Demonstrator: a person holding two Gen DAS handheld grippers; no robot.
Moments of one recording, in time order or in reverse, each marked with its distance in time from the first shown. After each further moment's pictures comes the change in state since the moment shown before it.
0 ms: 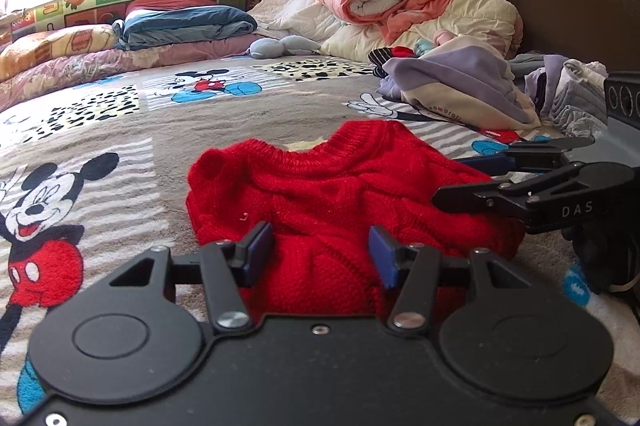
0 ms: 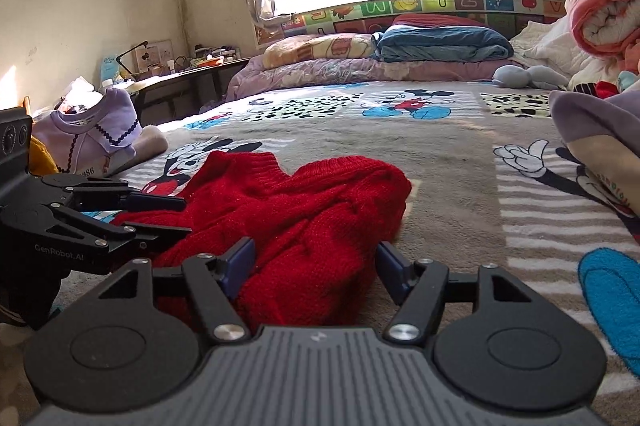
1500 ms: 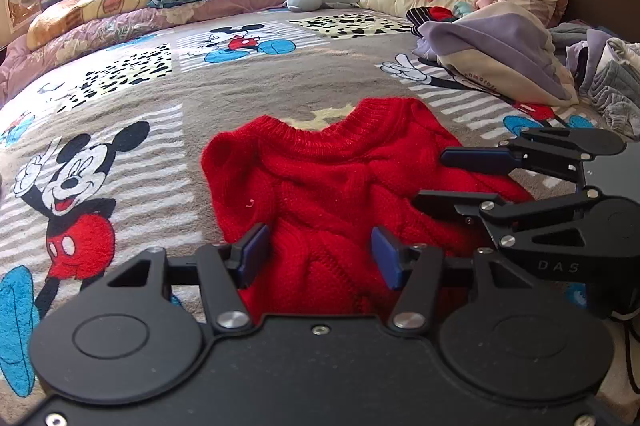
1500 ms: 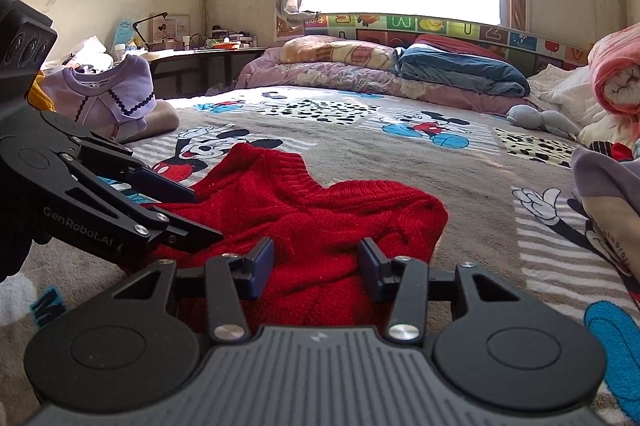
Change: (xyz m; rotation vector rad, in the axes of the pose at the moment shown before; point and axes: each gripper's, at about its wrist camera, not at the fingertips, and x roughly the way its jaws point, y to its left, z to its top) left arm 0.000 -0.013 0.023 -0.035 0.171 0.124; right arm 0.010 0.036 0.011 -0.129 0.013 0.000
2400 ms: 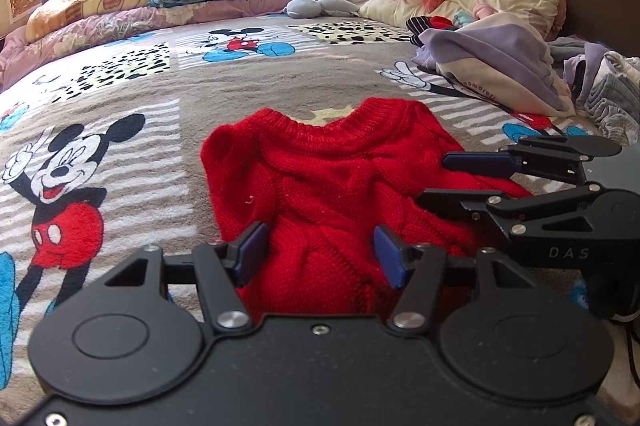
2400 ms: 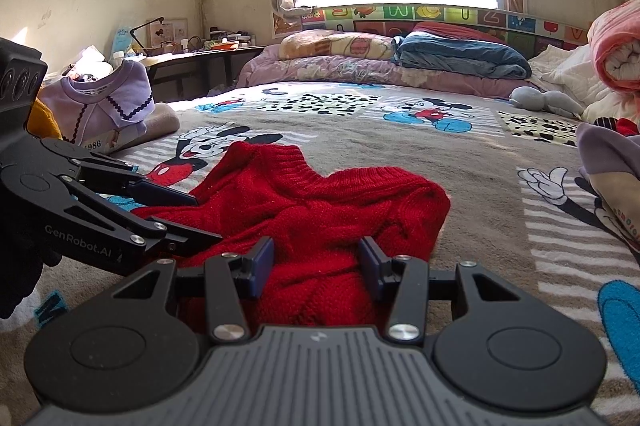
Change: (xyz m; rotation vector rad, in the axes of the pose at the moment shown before) left arm 0.005 0.008 -0.010 -0.032 -0.037 -0.038; right arm 0.005 -0.008 -0.002 0.047 0.017 0.024
